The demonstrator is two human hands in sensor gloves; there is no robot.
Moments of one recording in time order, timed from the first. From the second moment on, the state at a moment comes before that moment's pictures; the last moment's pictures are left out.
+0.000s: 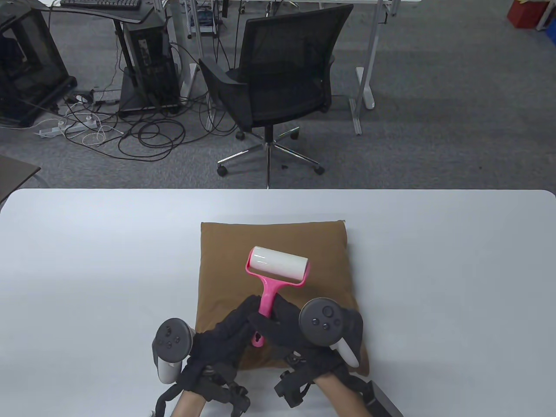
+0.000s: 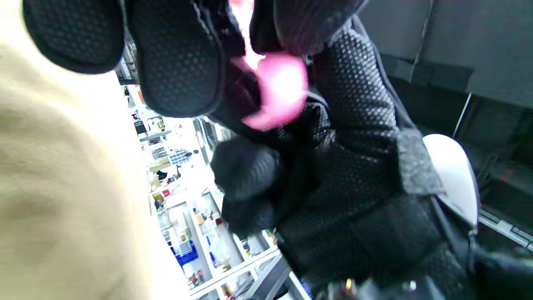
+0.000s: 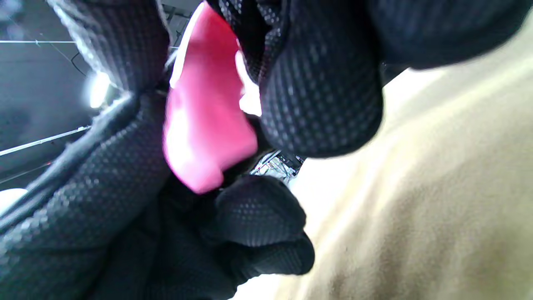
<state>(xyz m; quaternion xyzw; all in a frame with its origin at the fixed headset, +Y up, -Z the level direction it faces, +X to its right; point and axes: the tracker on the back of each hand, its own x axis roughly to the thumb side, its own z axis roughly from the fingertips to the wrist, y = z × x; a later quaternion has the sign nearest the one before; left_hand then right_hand) -0.157 -0.697 -0.282 0.02 -0.23 0.60 0.77 0.052 -0.632 -0.290 0.17 -0.03 0.90 0.41</state>
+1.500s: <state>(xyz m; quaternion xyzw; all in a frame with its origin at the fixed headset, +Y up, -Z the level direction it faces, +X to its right) -0.243 -0.766 -0.313 -0.20 0.10 0.36 0.90 0.195 -0.630 -0.230 0.14 -0.10 0.96 0.22</state>
